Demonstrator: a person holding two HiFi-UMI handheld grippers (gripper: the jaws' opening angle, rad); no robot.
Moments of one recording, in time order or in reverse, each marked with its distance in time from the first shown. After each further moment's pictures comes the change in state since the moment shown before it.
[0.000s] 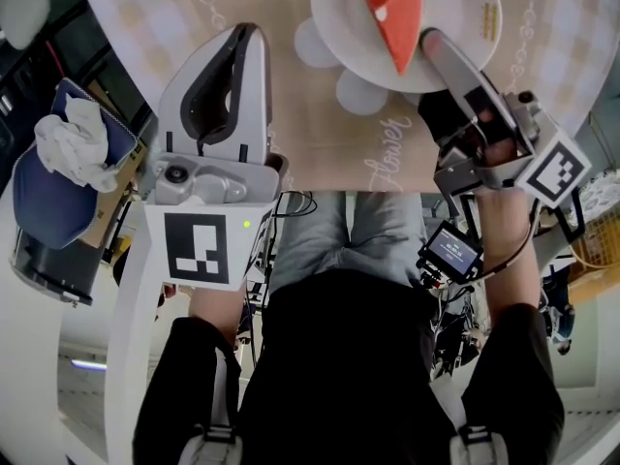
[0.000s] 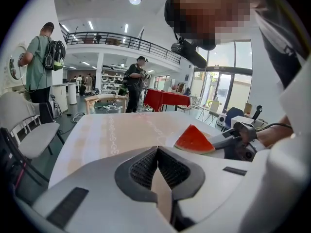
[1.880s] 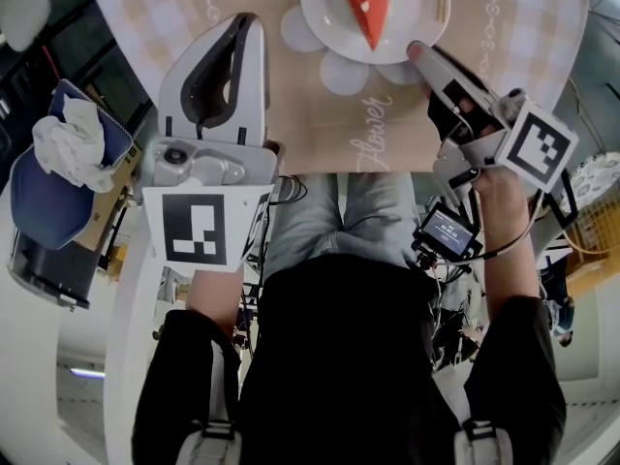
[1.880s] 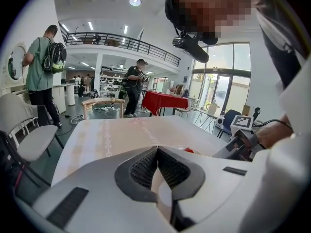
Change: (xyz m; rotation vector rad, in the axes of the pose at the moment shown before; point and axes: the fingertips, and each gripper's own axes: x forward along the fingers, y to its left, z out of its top) left arm -0.009 -0.014 0.022 0.034 -0.021 -0.029; right arm -0.038 -0.024 -0.020 -0.065 0.167 -0.346
